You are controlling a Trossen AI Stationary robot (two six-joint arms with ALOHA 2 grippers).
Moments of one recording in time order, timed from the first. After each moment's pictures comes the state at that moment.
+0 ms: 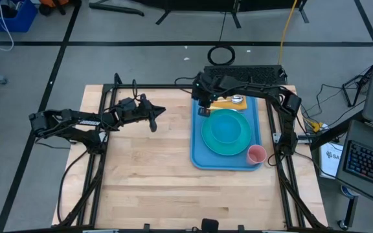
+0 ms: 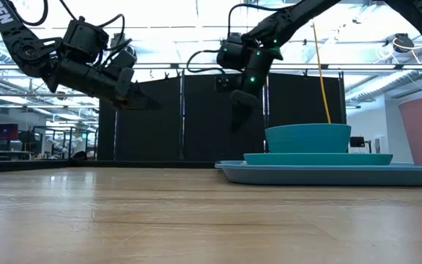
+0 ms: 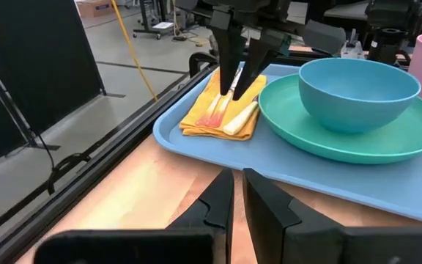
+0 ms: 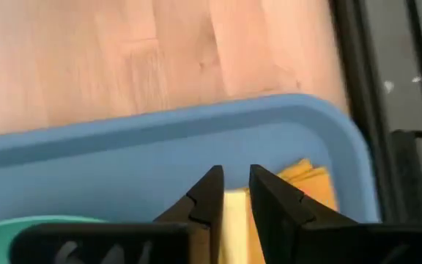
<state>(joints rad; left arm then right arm) 0.47 1.26 0.33 0.70 0.10 0.06 -0.48 1.93 1.53 -0.71 0.02 -0.33</state>
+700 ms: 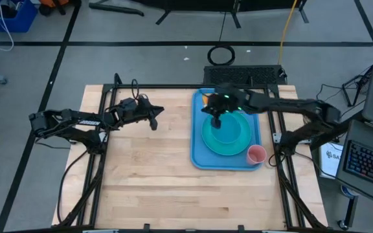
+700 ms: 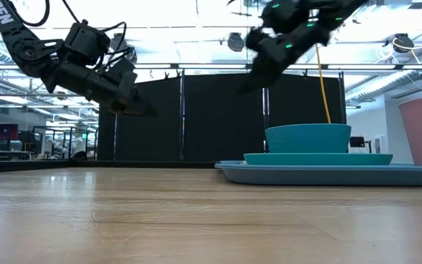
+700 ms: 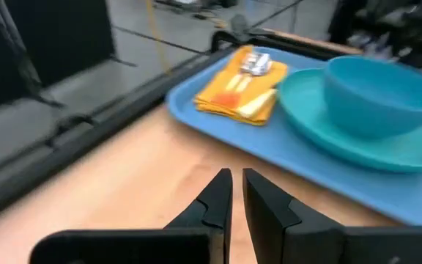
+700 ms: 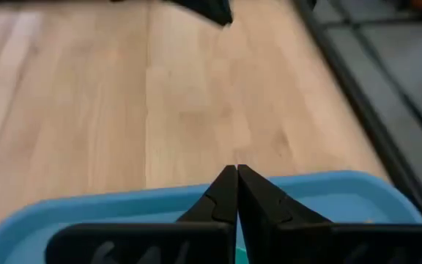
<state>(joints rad) 0.47 1.26 0.33 0.64 0.03 -0.08 -0.38 1.44 1.00 -0.20 -0.19 -0.17</state>
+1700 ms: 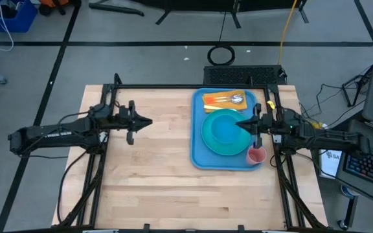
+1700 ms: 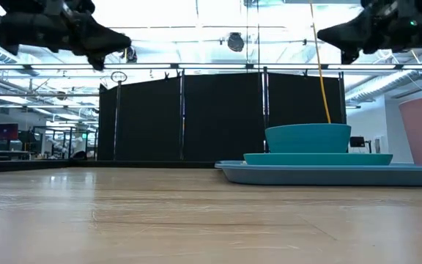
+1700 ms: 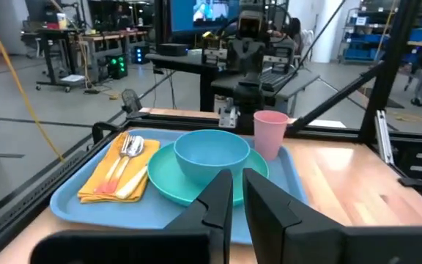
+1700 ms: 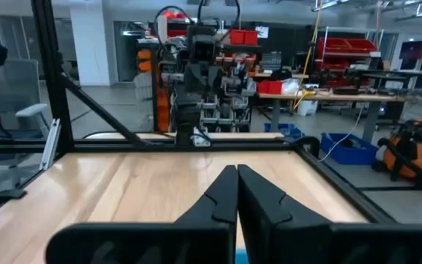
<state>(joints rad) 0.31 0.63 0.33 0.25 0.26 -0.03 -0.22 0.39 0.24 0.21 -0.13 -0.01</state>
